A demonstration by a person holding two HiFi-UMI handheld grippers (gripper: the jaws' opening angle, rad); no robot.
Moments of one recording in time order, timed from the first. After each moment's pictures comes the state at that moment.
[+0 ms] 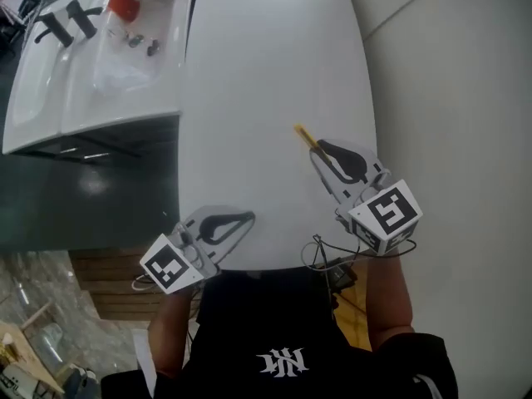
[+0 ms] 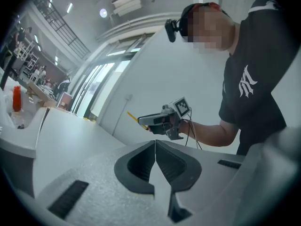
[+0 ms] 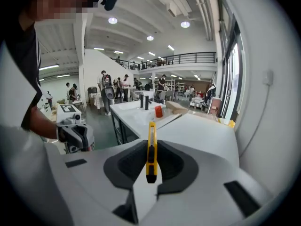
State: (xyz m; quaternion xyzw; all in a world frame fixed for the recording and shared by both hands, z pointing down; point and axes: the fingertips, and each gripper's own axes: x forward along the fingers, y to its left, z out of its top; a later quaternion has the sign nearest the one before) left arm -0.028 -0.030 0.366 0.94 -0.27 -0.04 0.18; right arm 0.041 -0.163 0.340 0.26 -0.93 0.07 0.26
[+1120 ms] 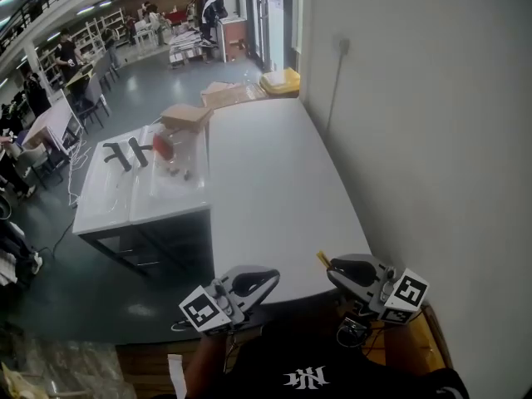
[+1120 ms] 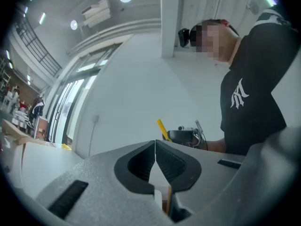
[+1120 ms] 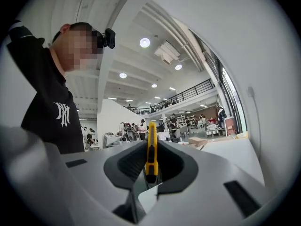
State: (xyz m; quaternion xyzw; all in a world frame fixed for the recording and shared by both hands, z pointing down) left arm 0.059 0.165 0.183 0.98 -0.20 -0.08 0.02; right arm 0.153 0.158 0.148 0.20 -0.97 0.08 -0.07
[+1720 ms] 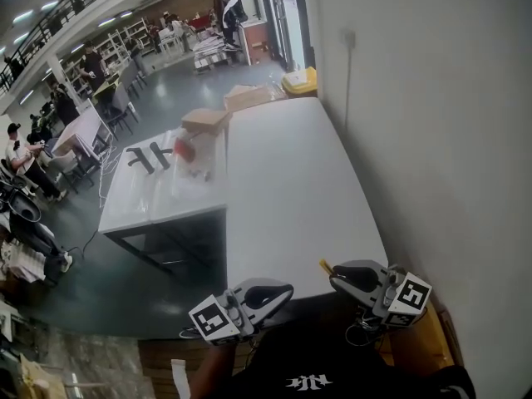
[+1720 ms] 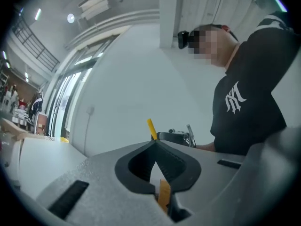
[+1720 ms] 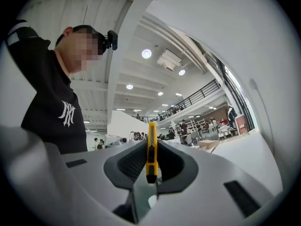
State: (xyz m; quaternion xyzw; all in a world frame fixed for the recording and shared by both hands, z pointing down) left arm 0.114 0.206 0.192 0.98 -0.19 -0.03 0.04; right arm 0.193 0.175 0.183 0.14 -0.98 0.09 -0.11
